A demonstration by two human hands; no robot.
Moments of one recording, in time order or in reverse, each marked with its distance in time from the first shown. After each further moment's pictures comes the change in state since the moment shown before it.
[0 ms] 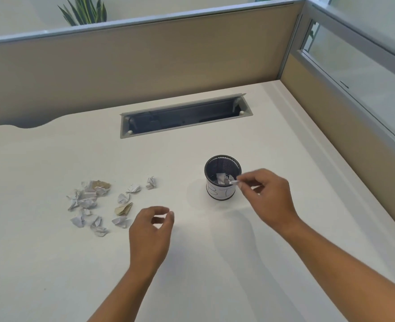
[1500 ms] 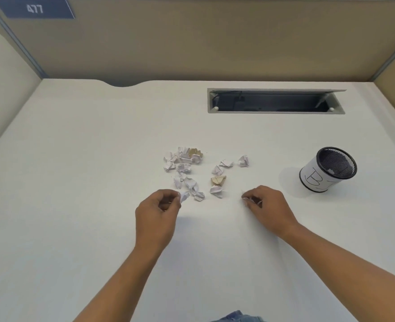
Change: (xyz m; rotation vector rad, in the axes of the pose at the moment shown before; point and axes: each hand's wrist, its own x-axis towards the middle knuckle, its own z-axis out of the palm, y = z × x) left_hand 0.040 -0.112 -0.196 -0.231 0.075 -0.102; right_hand -0.058 -0.052 0.208 -0.373 -0.458 0.003
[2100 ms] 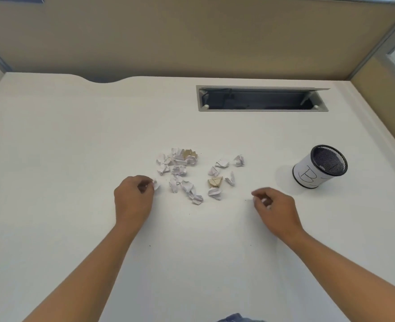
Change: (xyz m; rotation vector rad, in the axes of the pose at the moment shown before) left_hand 0.098 -0.040 -0.020 0.369 0.029 0.134; right_hand -0.016 -0.010 -0.001 0.136 0.248 0.231
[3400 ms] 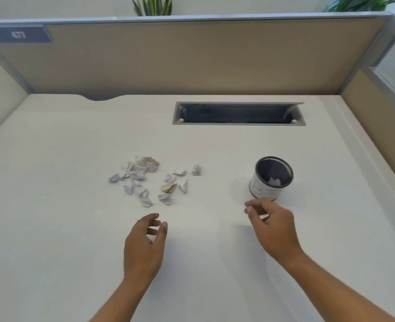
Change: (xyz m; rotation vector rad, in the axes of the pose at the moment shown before) left_hand -0.173 0.095 0.108 -0.117 0.086 -0.115; right_hand 0.007 0.076 -0.117 0.249 0.007 -0.246
